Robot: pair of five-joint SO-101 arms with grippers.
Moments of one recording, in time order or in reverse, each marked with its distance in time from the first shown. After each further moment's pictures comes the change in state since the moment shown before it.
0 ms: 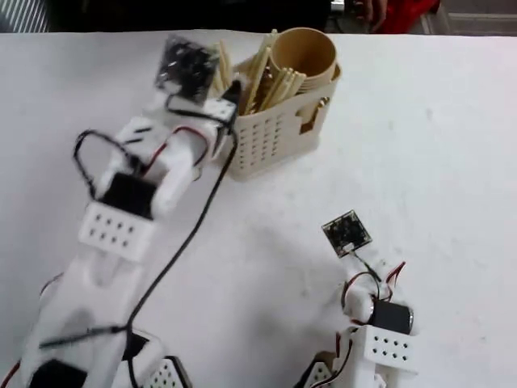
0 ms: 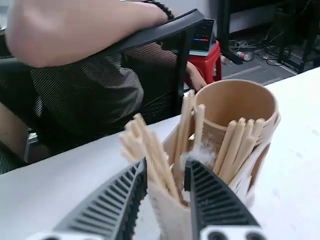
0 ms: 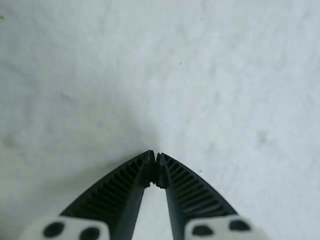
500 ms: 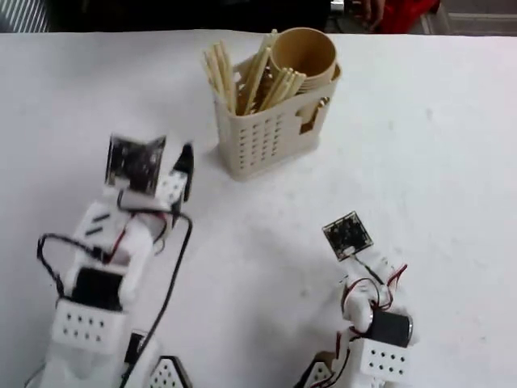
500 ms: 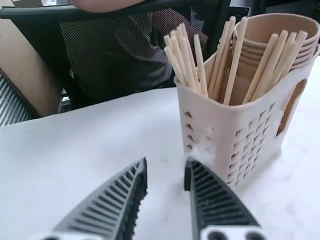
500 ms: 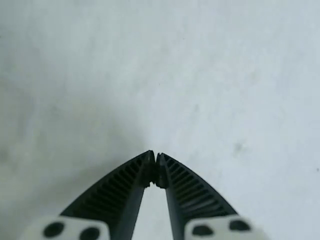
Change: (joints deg) left arm -7.6 -37.1 37.8 0.0 0.0; right arm 0.0 -17.5 2.2 7.7 0.0
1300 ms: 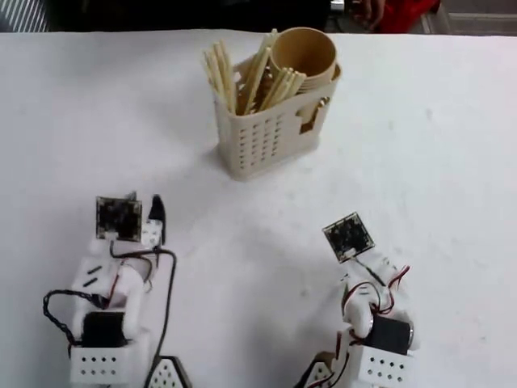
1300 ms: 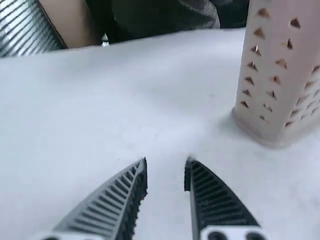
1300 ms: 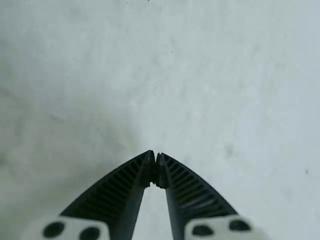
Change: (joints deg) left arm -11.7 -34.1 31.6 8.1 -0.4; right arm 0.0 -2.9 0.6 1.8 0.0
